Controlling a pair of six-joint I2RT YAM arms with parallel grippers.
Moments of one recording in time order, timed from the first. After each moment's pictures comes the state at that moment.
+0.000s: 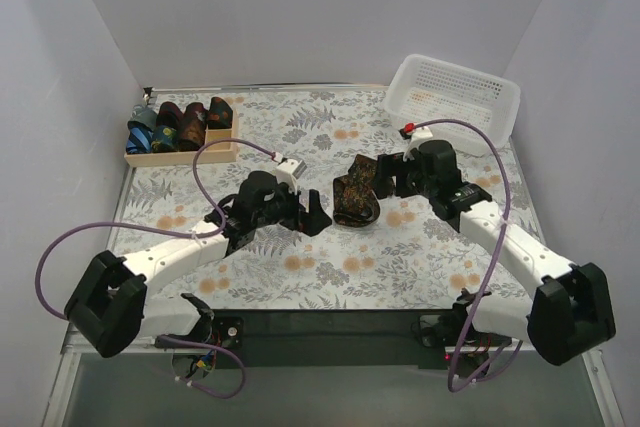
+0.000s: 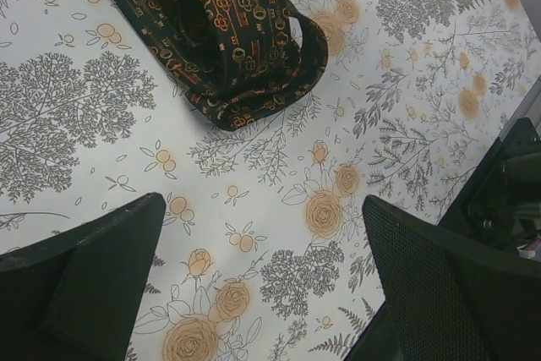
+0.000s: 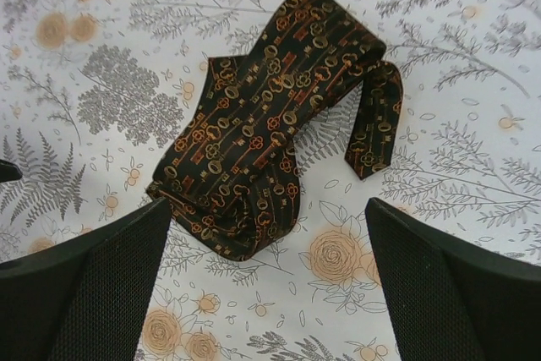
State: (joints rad) left arm -0.66 1.23 0.64 0.10 0.28 -0.39; right arm 0.45 1.16 0.80 -0.17 -0.10 0.22
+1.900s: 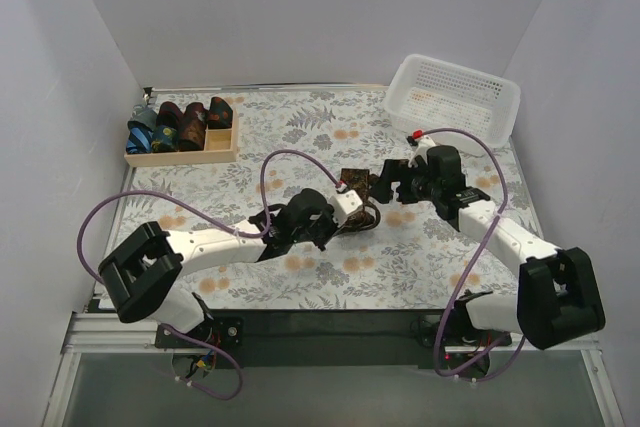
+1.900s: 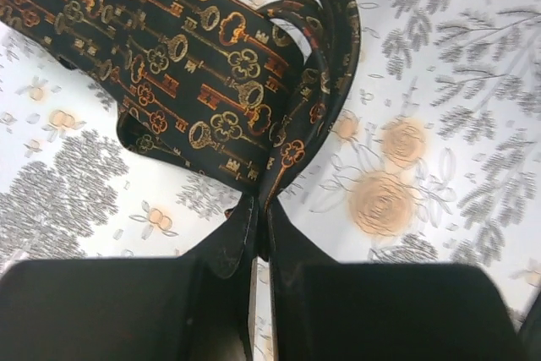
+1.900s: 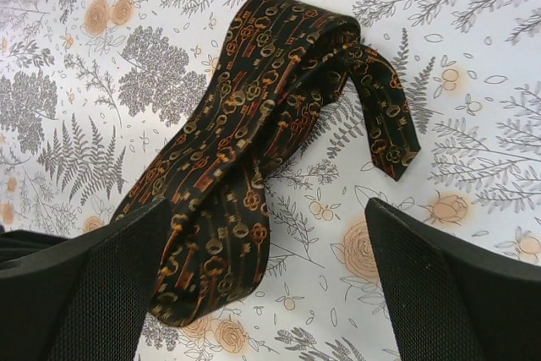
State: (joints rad) left arm -0.97 1.49 0.76 0.12 0.04 0.11; right arm 0.33 1.24 0.70 -0.05 -0.34 0.34
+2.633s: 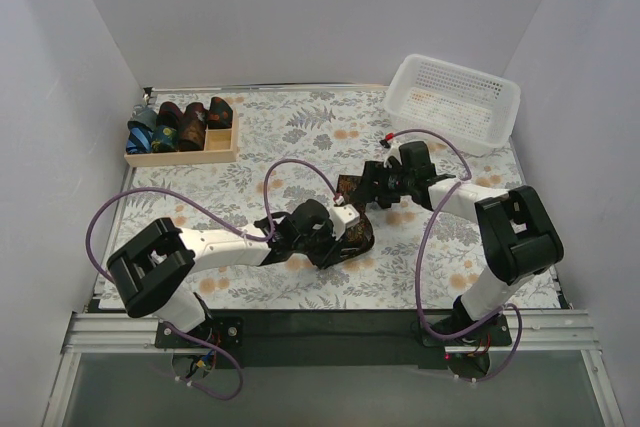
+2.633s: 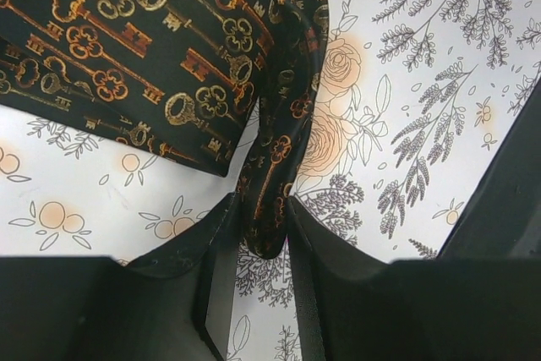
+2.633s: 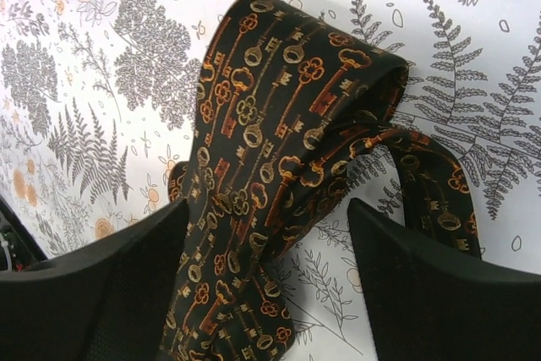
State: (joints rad) left arm -0.98 1.52 0.71 0.02 0.19 -0.10; right arm 0.39 1.64 0.82 0.07 -0.49 0.40
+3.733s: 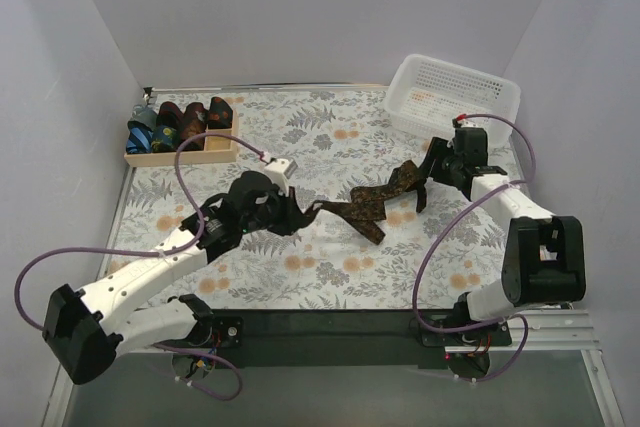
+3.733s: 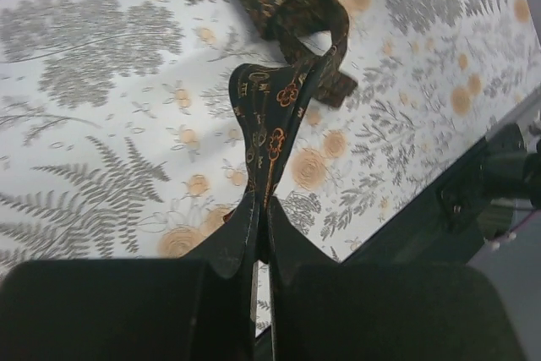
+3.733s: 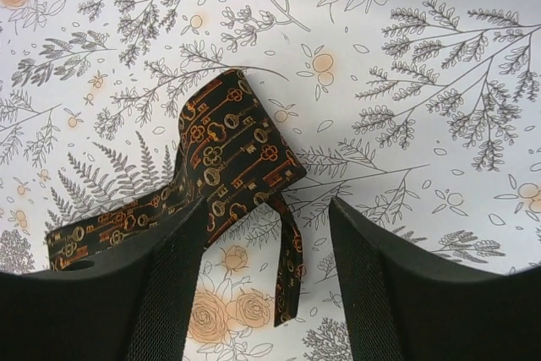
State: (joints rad) left arm -0.81 1.06 0.78 -0.31 0.11 -0.46; right arm 0.08 1.48 0.87 -0.13 -0.09 0.36
